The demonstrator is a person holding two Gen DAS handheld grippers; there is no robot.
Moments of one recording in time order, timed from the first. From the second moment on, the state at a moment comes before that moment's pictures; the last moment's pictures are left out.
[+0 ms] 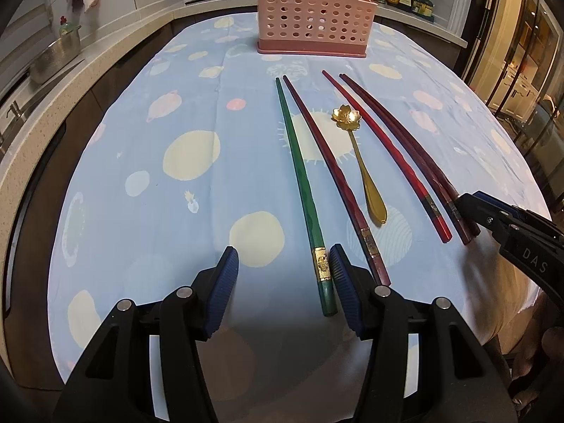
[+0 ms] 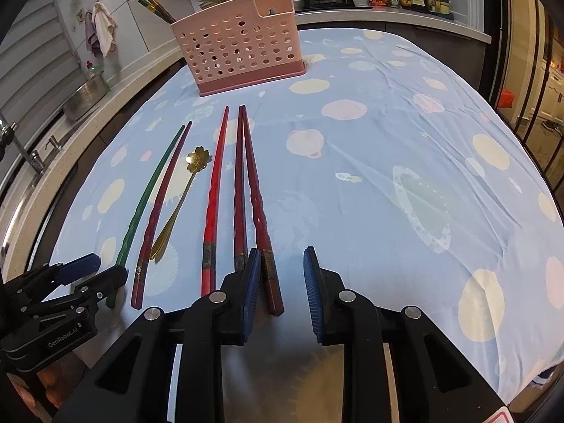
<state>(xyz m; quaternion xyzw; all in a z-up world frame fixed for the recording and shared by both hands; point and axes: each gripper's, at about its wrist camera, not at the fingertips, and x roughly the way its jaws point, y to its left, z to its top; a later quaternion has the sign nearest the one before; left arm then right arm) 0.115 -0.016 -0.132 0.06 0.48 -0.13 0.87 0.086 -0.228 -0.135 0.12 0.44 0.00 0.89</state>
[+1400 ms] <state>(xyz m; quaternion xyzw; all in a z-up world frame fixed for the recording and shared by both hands) 0.092 0.004 -0.027 0.00 0.40 -0.16 0.90 0.036 -0.233 -0.015 0.12 0.32 0.02 0.94</state>
